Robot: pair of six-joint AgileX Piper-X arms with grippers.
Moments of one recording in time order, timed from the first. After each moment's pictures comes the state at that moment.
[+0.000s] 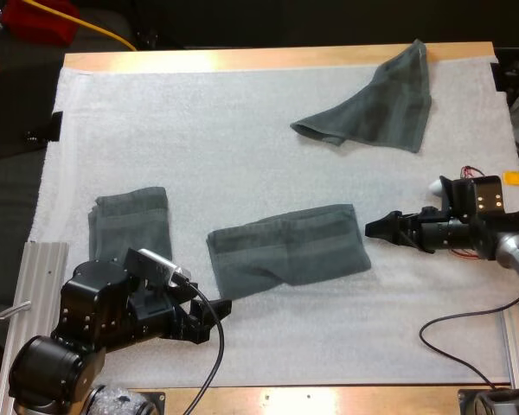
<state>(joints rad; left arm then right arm) -0.30 0.57 -0.73 1.08 0.56 -1.97 0.12 1.47 -0.69 0.46 -0.73 -1.56</state>
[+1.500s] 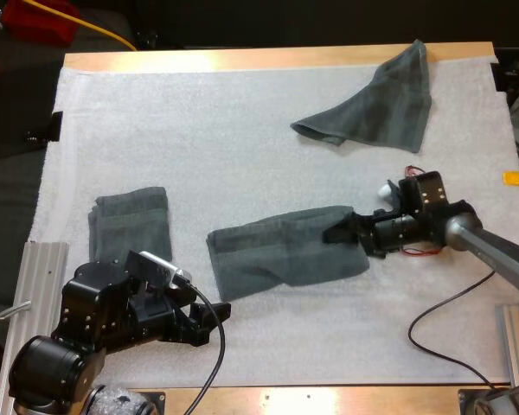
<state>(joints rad) -0.30 0.57 -0.73 1.10 0.56 -1.96 0.32 1.74 -0.78 0.30 -0.89 -1.37</state>
